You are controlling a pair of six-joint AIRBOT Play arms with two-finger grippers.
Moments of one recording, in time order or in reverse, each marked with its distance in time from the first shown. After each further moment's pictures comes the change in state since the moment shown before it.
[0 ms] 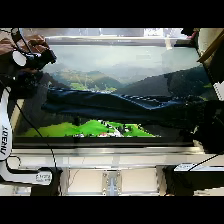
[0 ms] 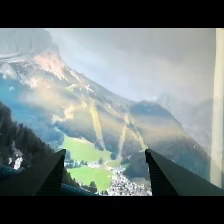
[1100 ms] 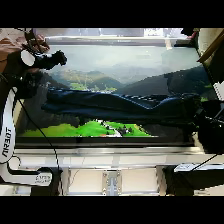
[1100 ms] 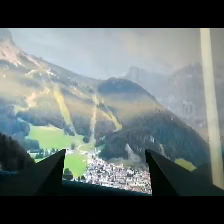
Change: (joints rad) left arm -0.088 0.005 0.000 -0.026 -0.024 0.093; right arm 0.088 -0.063 -0.364 0.545 -0.381 -0.286
